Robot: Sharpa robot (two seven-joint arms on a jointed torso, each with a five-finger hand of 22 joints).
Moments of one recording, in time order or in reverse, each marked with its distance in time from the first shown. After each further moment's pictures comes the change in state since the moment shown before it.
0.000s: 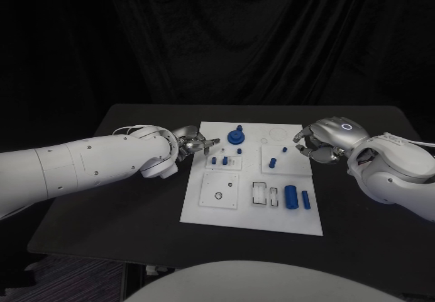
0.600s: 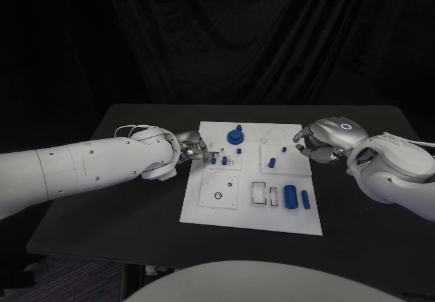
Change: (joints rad) left arm 0.000 0.004 0.000 0.025 -0.116 0.078 -0.067; left_hand 0.197 -0.096 0.040 -0.003 0.140 0.068 -0.018 -0.055 -0.104 -0.001 -0.016 0.042 0.000 0.004 -0.018 0.000 0.000 0.000 0.009 -0.009 0.047 0.000; right arm 0.000 -0.001 0.000 0.001 0.000 0.000 0.000; right_hand 0.000 0.000 0.004 -0.004 0.004 0.000 0.000 0.000 0.000 0.000 0.000 0.000 0.000 0.000 0.000 0.000 0.000 0.000 0.000 0.000 0.000 0.000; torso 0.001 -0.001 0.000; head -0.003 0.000
